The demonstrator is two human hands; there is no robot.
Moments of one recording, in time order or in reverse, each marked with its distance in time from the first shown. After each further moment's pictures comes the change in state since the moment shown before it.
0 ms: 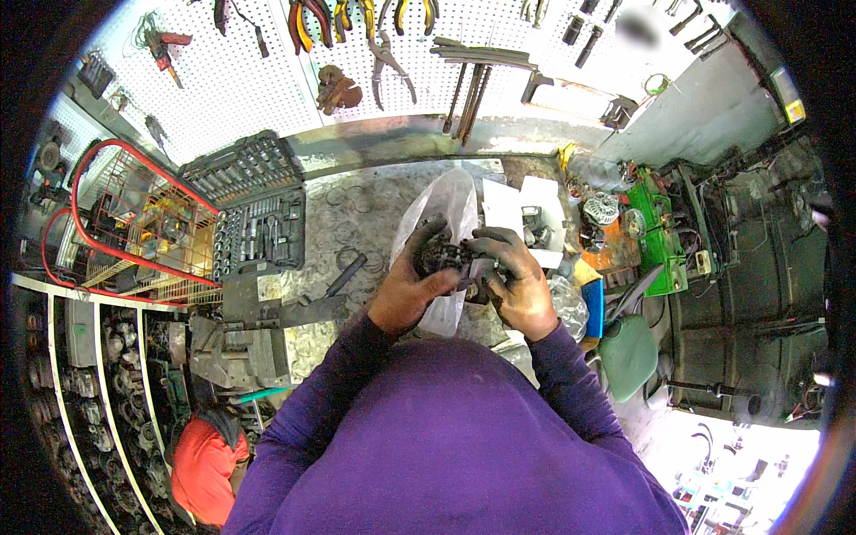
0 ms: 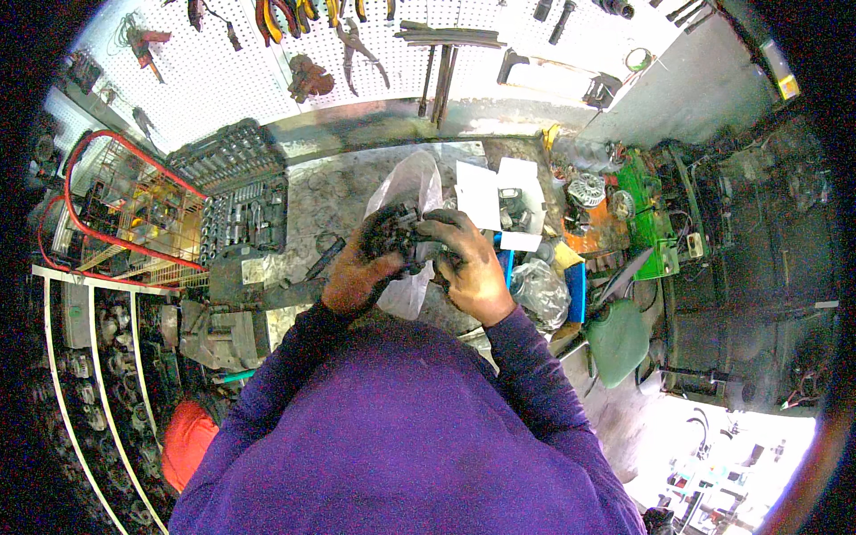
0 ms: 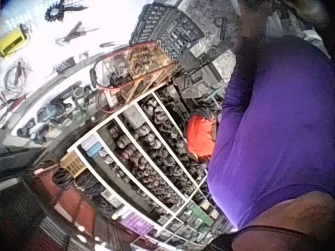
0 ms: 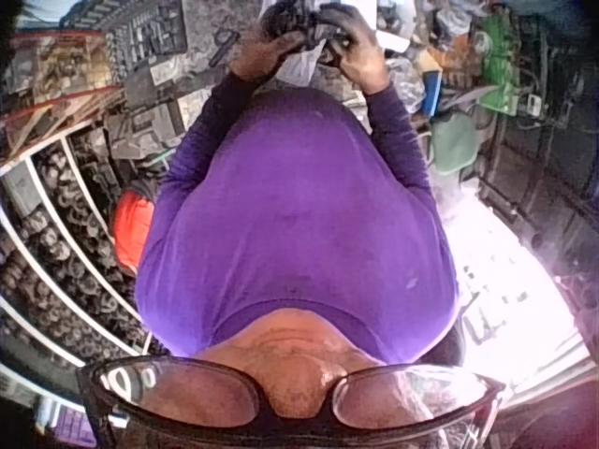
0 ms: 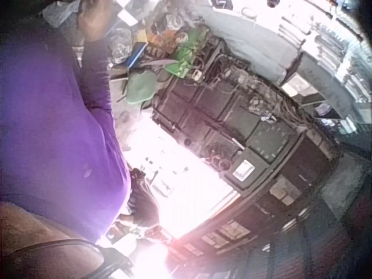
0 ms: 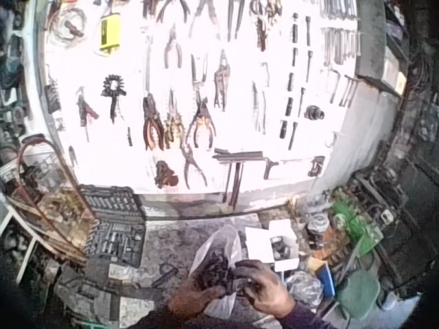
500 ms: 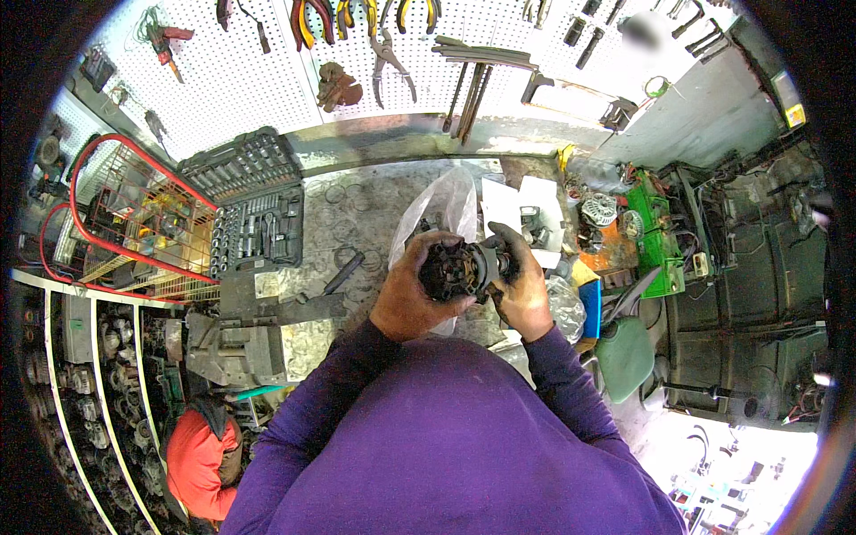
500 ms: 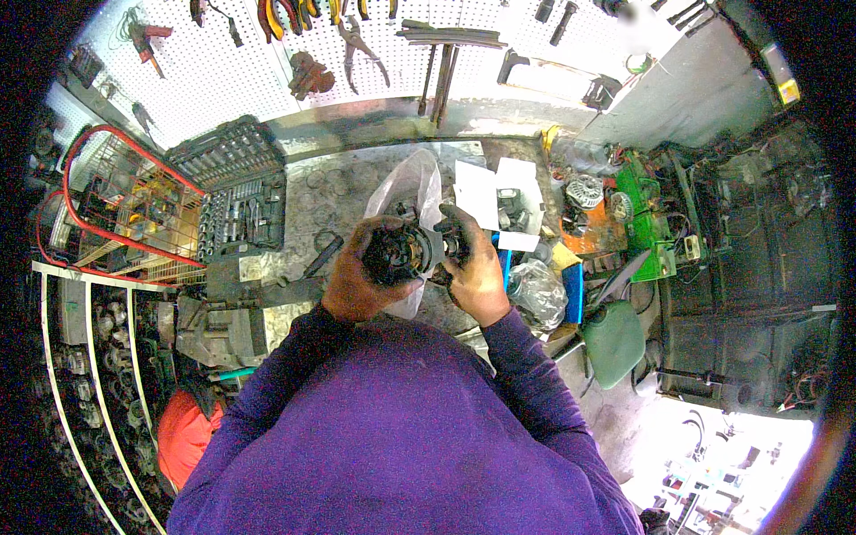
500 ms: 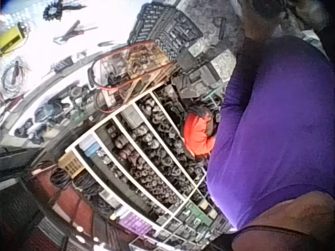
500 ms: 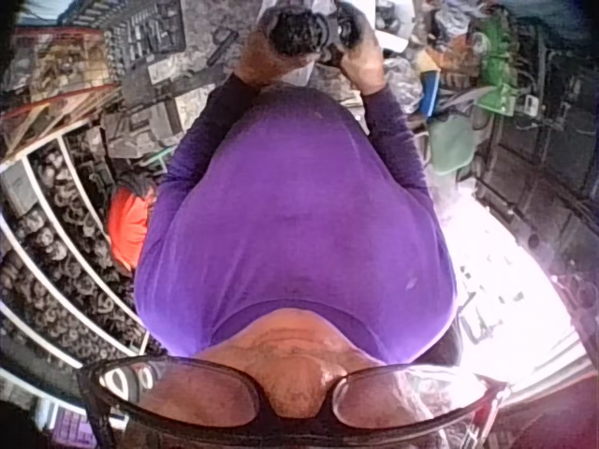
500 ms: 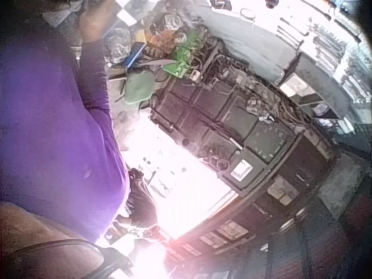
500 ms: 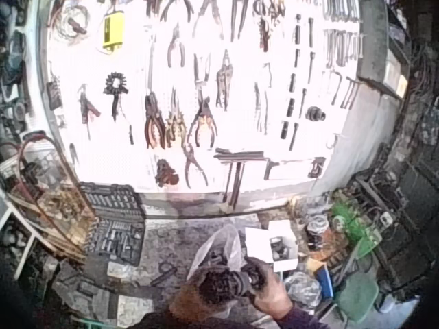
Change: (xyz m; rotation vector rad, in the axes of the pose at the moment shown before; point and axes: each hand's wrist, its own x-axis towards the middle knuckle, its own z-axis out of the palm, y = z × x) left_hand -0.010 0.016 0.016 0.648 -0.005 0.321; right_hand -0.014 0.019 0.013 0.165 0.111 0.242
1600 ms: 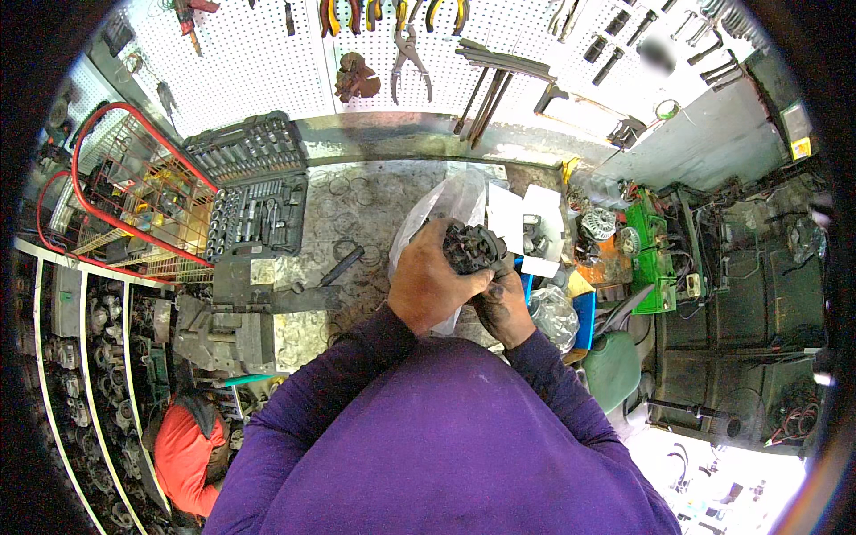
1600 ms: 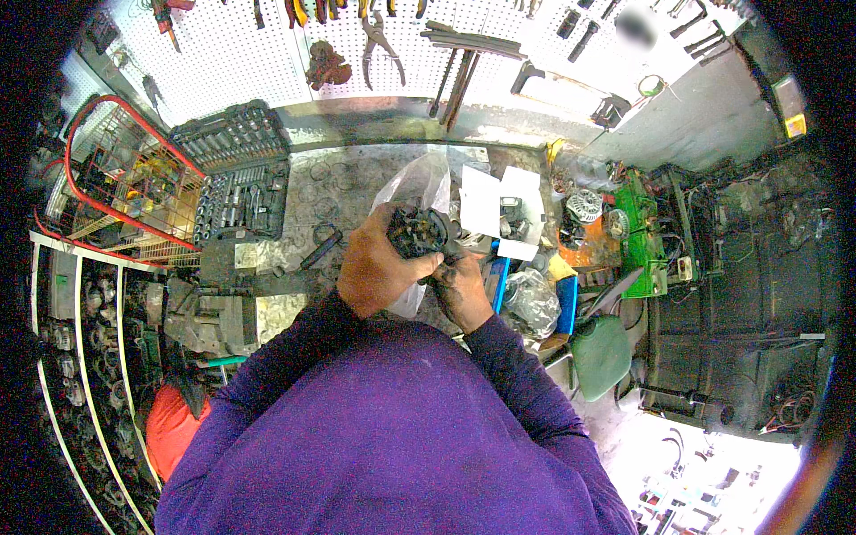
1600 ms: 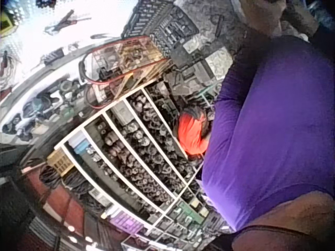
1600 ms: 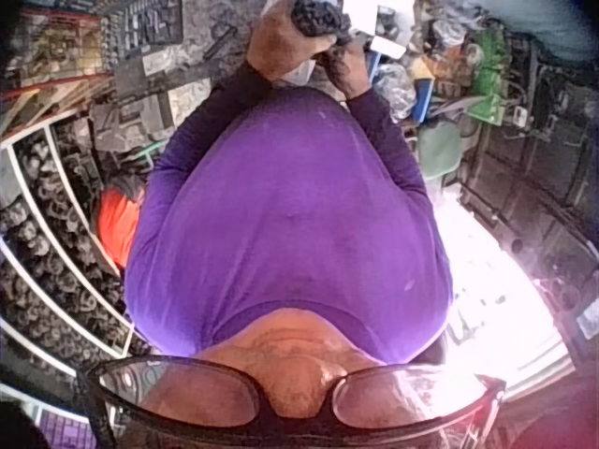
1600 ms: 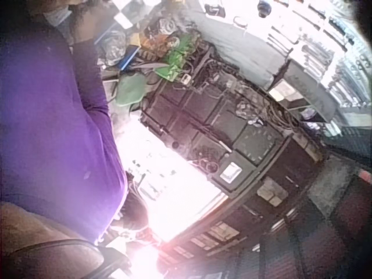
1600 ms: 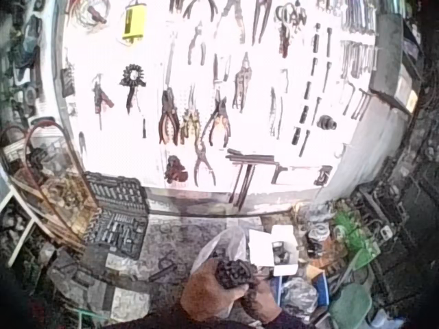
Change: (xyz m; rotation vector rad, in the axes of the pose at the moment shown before) left_hand 0.019 0.028 0.011 0.329 0.189 -0.162; right_hand -0.011 0.057 0.042 0.849 -0.196 0.172
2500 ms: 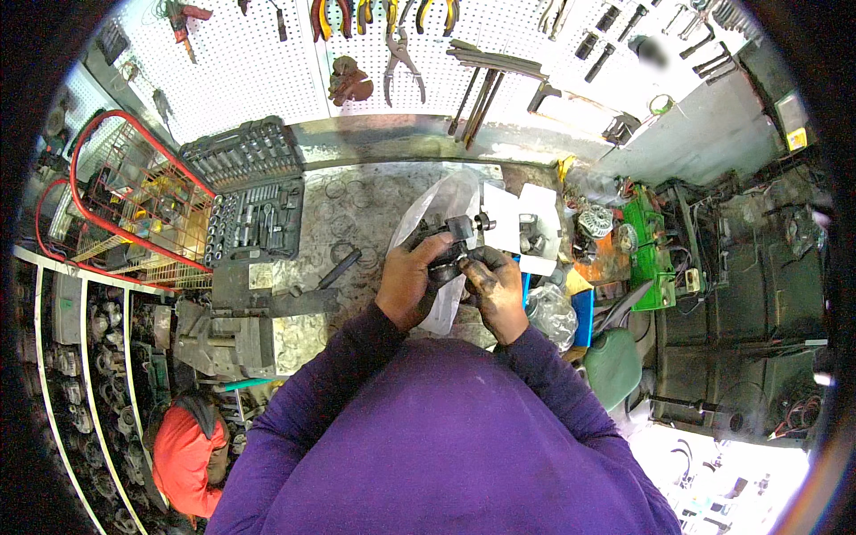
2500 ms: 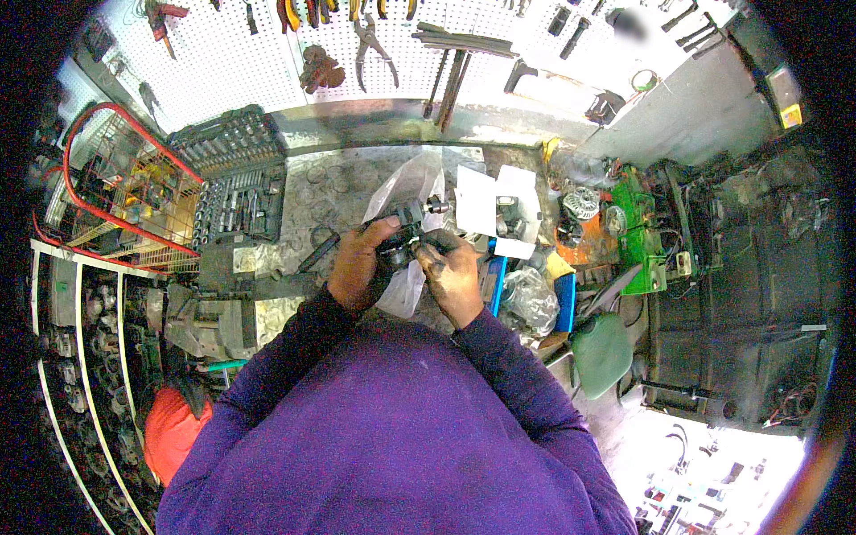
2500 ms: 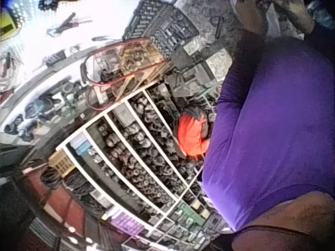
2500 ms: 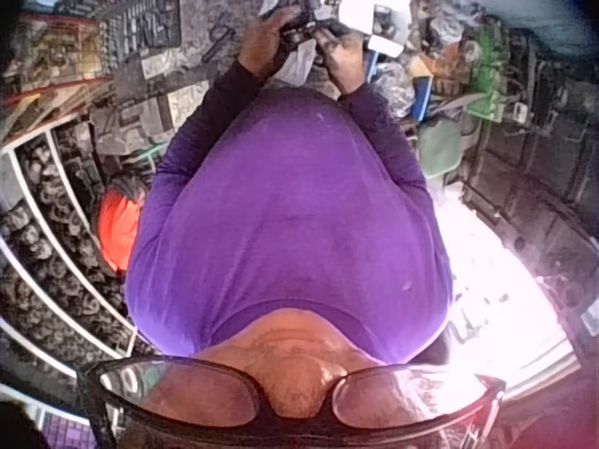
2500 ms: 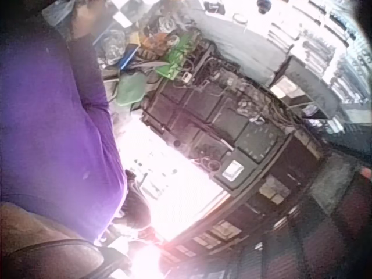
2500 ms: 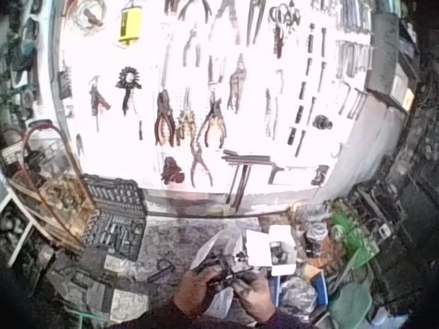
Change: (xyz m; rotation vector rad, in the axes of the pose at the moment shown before) left_hand -0.002 -0.040 0.012 -0.978 -0.069 -0.275; right_hand 0.009 -0.037 0.032 -0.461 0.258 0.071
